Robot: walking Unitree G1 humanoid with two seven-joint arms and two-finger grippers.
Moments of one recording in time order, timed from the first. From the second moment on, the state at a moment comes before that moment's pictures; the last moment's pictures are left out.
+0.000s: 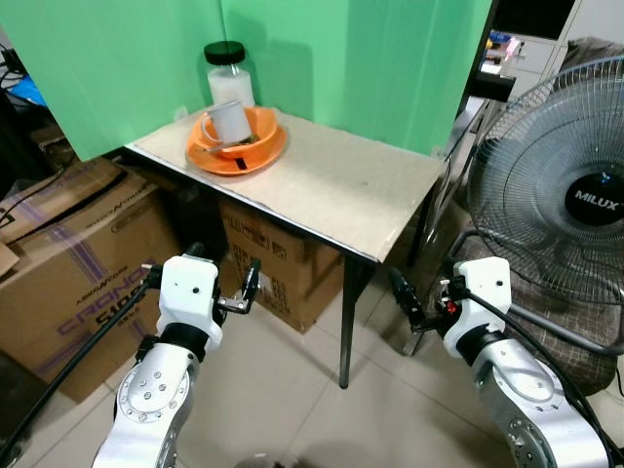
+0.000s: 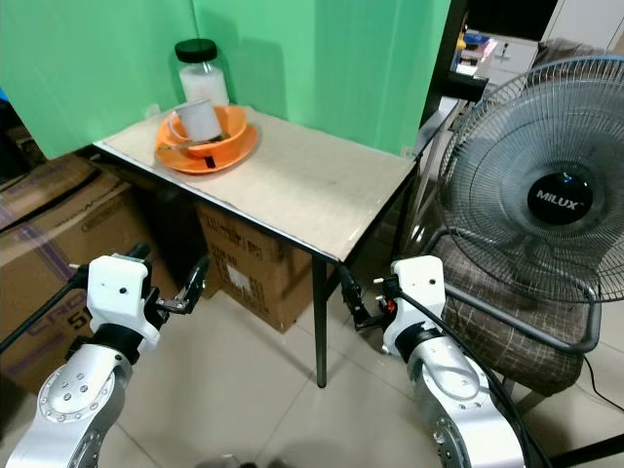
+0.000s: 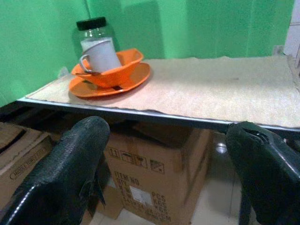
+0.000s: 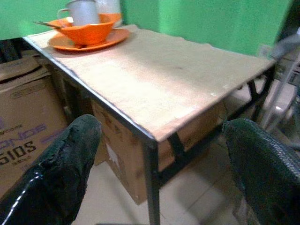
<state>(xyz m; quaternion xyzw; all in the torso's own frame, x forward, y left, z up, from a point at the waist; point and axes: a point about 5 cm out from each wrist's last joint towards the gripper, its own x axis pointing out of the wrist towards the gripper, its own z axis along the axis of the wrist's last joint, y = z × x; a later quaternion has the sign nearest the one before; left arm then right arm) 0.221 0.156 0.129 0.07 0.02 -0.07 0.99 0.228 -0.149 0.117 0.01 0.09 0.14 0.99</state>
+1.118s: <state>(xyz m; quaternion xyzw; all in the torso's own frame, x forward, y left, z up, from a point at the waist) 0.229 0.164 0.138 0.08 0.00 -0.09 0.99 0.238 -0.130 0.119 -0.02 0.07 0.15 0.99</state>
